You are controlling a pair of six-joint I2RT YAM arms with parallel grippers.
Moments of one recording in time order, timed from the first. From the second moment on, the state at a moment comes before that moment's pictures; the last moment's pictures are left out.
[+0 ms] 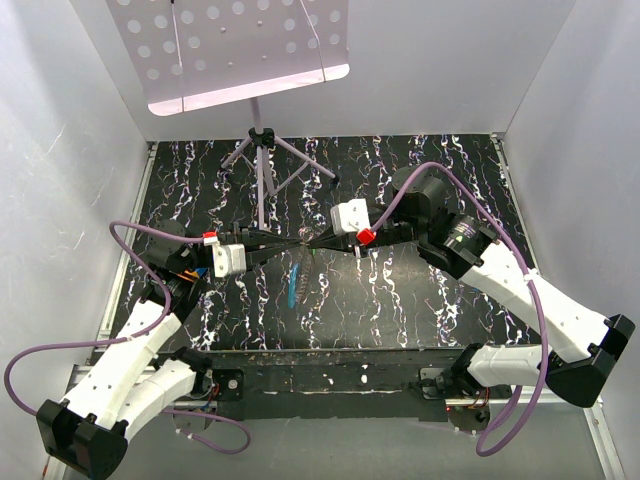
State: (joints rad) left arm -0.43 0.82 0.76 0.38 1.11 0.33; right arm 0.88 1.21 1.33 -0.36 -0.80 -0.61
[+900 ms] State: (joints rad) left arm -0.43 0.82 0.76 0.38 1.11 0.33; right arm 0.89 1.21 1.34 -0.36 -0.78 -0.57
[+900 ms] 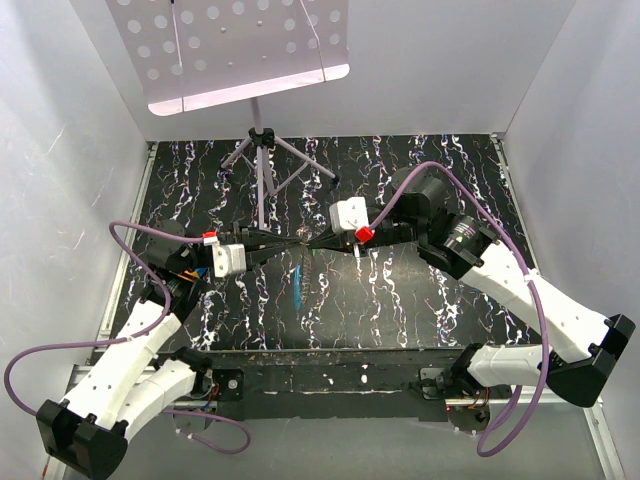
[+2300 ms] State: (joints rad) left arm -0.43 0.82 0.77 0.36 1.11 0.33; right arm 0.89 1.21 1.34 -0.38 -0.77 -0.59
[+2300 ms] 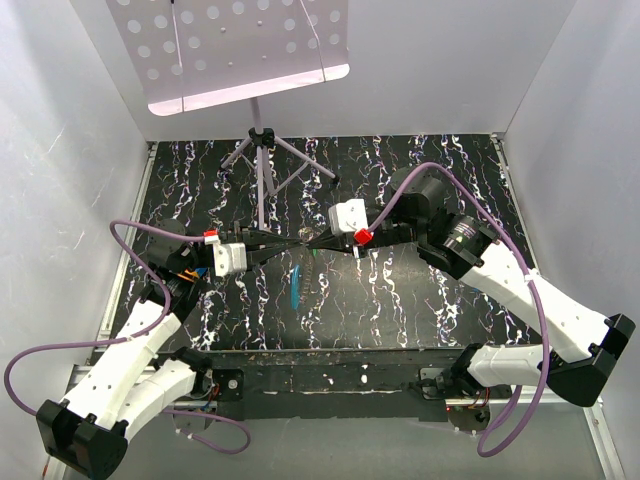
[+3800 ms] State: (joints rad) left arm -0.43 0.83 0.78 0.34 1.05 0.22; right arm 0.91 1.21 1.38 -0.42 -0.74 -0.71
